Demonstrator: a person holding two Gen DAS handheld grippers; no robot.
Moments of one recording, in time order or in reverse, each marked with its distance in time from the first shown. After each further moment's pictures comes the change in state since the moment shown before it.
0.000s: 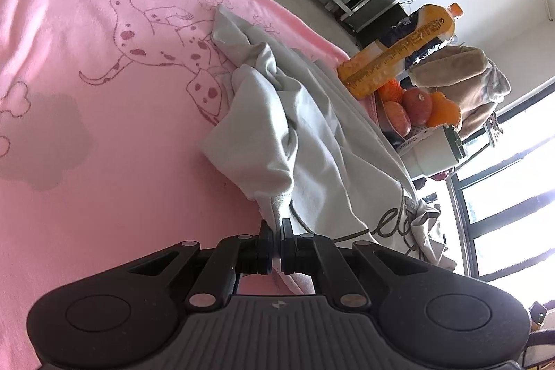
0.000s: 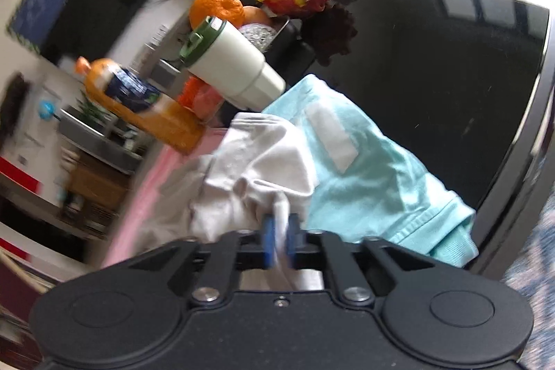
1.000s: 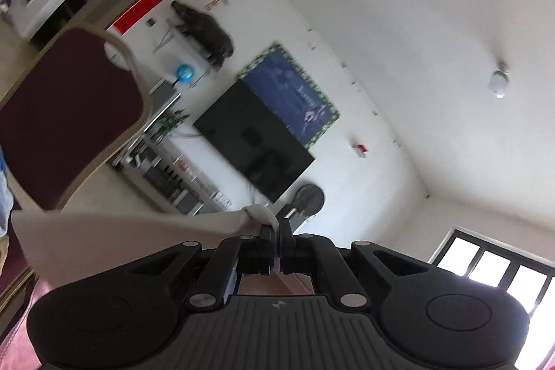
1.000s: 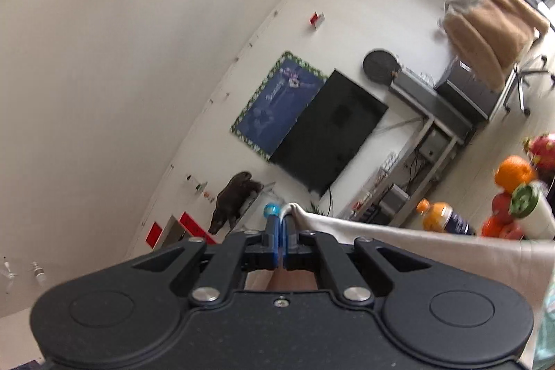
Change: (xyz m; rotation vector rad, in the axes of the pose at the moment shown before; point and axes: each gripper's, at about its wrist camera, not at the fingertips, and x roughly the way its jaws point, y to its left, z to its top) left arm -0.427 -0.027 0.050 0.067 -0.863 -0.305; right arm -0.279 0.207 -0.006 -0.075 -0.425 0.777
